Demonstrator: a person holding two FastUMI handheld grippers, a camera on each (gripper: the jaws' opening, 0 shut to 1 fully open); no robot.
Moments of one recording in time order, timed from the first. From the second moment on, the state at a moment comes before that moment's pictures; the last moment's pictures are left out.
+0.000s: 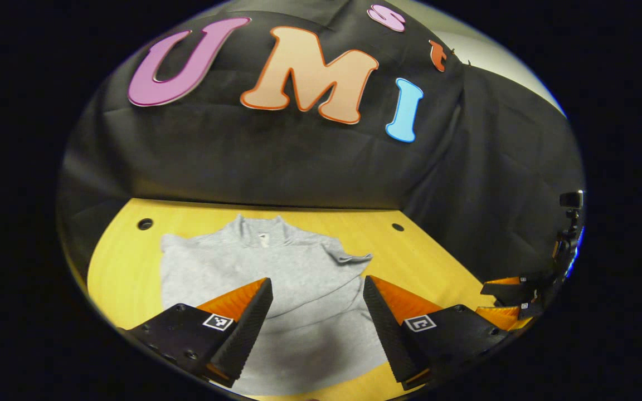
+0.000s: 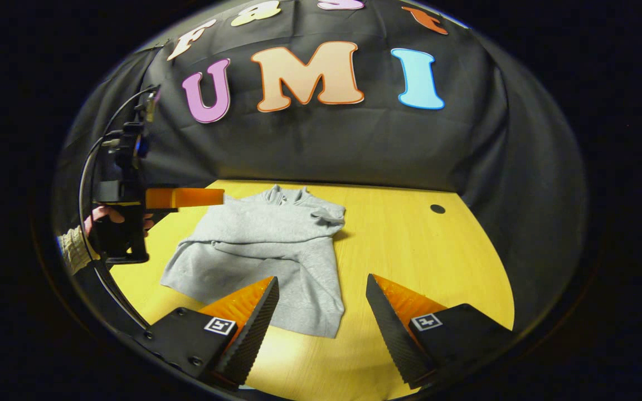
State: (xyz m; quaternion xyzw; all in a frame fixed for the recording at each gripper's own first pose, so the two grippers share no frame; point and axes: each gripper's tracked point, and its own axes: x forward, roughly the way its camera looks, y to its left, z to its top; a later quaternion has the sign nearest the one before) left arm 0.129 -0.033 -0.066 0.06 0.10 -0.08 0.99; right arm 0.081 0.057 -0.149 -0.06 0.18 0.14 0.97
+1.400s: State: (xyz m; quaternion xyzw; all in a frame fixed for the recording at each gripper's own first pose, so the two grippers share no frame) left arm 0.025 0.121 -0.234 0.02 0.24 0.14 0.96; right arm 0.104 0.063 -0.307 -0.10 0.31 0.12 0.94
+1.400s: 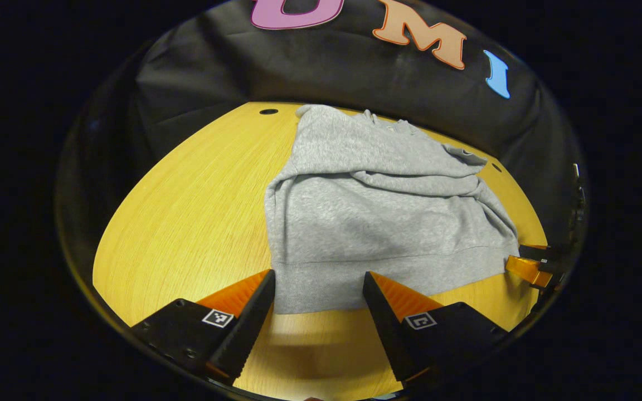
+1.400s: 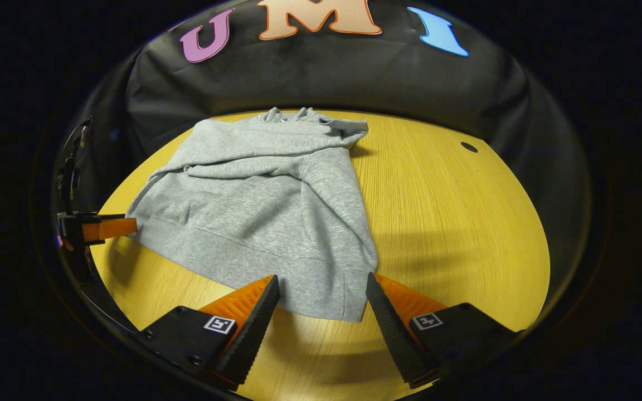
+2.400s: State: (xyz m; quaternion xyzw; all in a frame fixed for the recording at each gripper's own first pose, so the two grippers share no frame) left arm 0.040 0.095 -0.238 0.00 0.24 0.10 0.96; right arm 0.096 0.086 -0.305 -0.08 0.29 0.16 0.94
